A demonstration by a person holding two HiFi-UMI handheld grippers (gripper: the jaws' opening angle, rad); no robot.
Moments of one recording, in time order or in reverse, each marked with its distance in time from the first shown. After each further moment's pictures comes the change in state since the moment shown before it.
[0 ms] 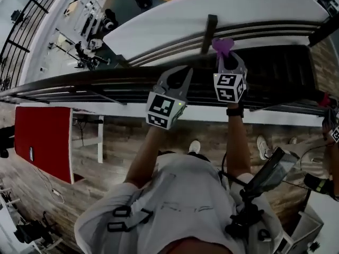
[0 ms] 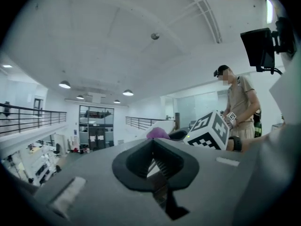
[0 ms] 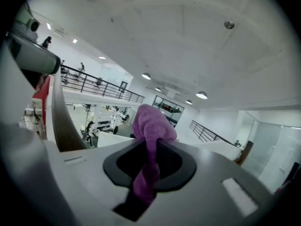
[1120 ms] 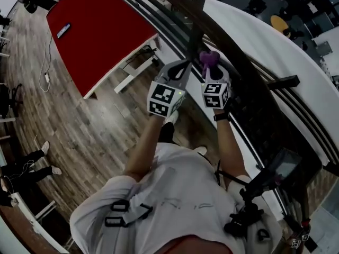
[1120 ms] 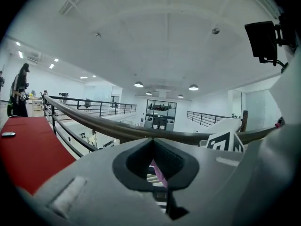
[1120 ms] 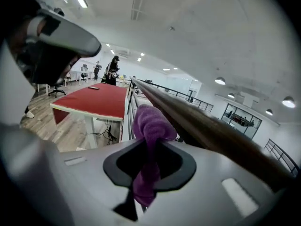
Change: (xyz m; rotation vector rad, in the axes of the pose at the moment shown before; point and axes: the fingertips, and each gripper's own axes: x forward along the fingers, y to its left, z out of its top) left arm -0.418 0.278 -0.144 -0.235 0.077 0.800; right arm -0.019 0.612 0.093 -0.272 -0.119 0.830
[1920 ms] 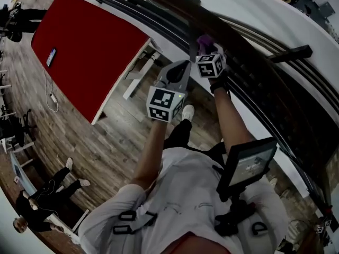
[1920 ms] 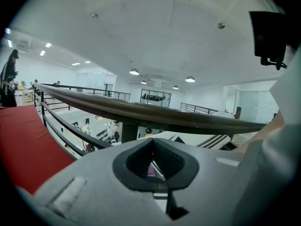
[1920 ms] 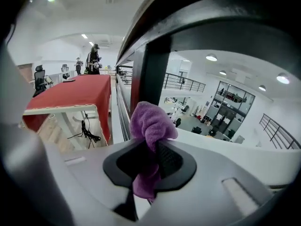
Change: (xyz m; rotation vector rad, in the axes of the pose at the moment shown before) left arm 0.059 0.035 -0.038 -0.030 0.138 -0.092; right arm 0.165 -0.016 -0.039 0.174 0.175 -0.041
